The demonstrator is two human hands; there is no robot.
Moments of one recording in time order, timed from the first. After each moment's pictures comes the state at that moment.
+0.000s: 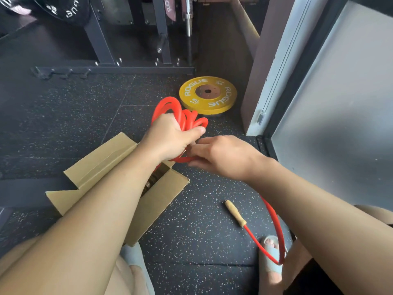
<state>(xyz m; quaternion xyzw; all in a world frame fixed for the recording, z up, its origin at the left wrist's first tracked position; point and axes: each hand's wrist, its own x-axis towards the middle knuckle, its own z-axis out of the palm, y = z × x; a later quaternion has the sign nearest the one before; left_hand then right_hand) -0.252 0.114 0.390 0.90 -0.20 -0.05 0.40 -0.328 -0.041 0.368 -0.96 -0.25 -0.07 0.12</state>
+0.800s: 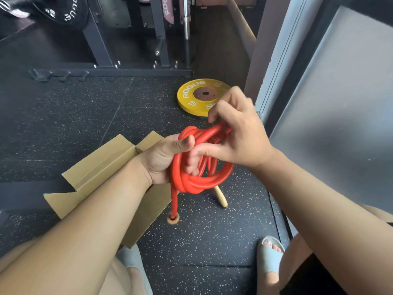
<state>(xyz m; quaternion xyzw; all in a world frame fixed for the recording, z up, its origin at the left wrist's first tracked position) -0.275 0.127 0.379 0.48 -0.29 -0.48 0.68 -0.330 -0.062 0.397 -0.88 -0.17 -0.38 0.24</state>
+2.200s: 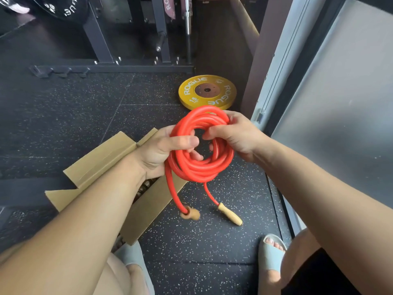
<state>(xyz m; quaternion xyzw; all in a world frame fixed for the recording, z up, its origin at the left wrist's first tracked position) -0.265 0.135 0.378 0.57 -0.21 -0.39 0.69 -0.311 -0.059 0.385 -0.71 0.07 0.02 0.70</state>
